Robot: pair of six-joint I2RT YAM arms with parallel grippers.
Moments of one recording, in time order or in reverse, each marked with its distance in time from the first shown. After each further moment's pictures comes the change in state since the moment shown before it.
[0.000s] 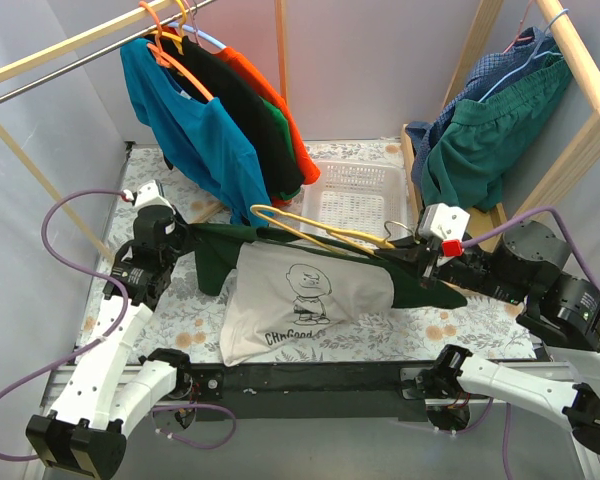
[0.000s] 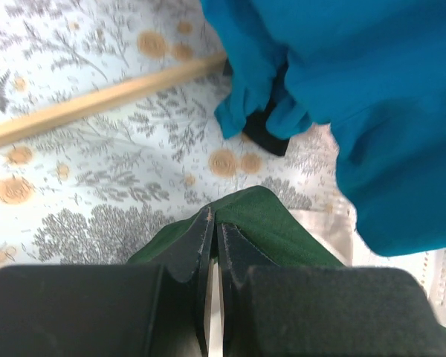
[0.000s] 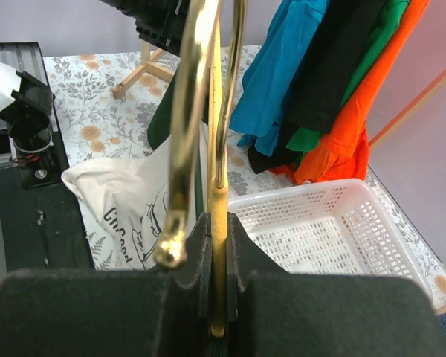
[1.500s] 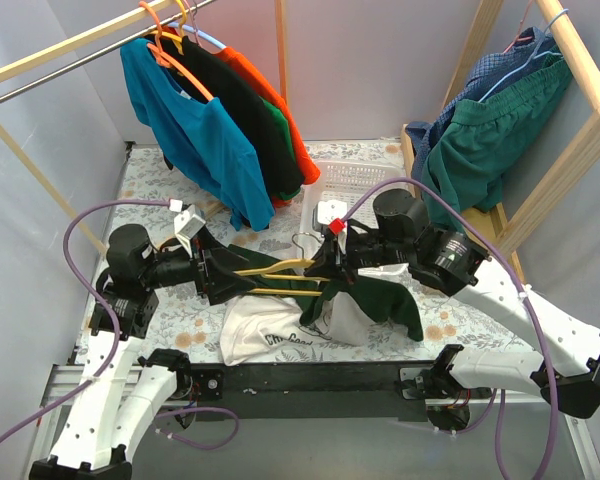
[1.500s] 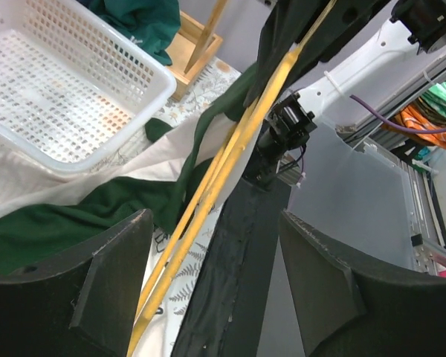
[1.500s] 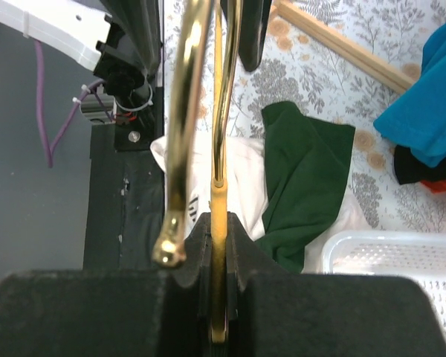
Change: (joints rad) left arm 0.048 -0.189 -0.051 0.163 1.379 0.262; right arm -0.002 0.368 -0.125 0.203 -0.375 0.059
